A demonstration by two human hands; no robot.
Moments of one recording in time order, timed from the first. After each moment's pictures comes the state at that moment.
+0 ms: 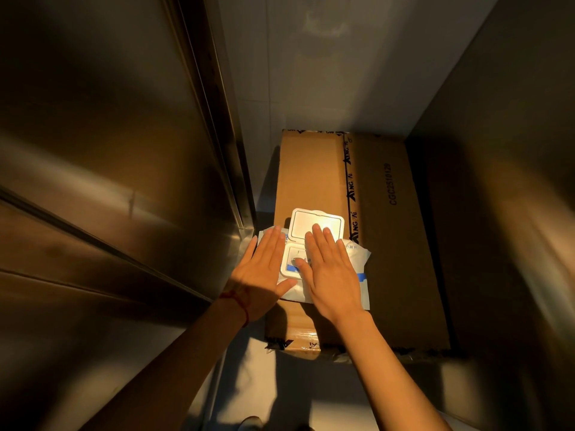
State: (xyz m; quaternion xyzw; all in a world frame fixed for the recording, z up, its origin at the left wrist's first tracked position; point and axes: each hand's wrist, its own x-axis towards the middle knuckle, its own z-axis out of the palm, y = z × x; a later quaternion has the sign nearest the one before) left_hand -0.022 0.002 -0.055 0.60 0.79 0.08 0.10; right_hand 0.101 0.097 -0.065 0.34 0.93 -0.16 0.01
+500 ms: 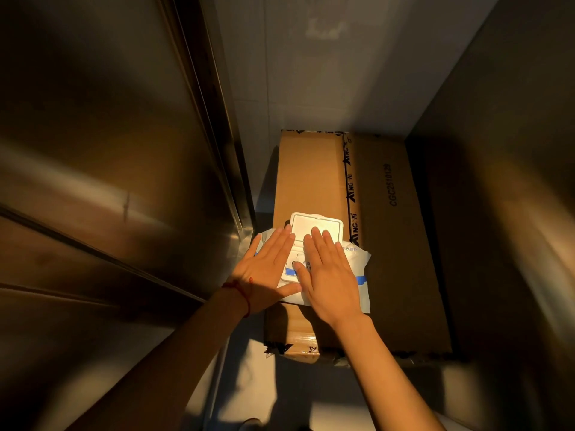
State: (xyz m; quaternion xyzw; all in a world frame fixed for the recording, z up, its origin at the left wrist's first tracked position) left_hand -0.033 0.020 -0.061 0.62 0.76 -0.02 0.22; right_hand 0.099 0.096 -0.066 0.35 0.92 -0.16 0.00
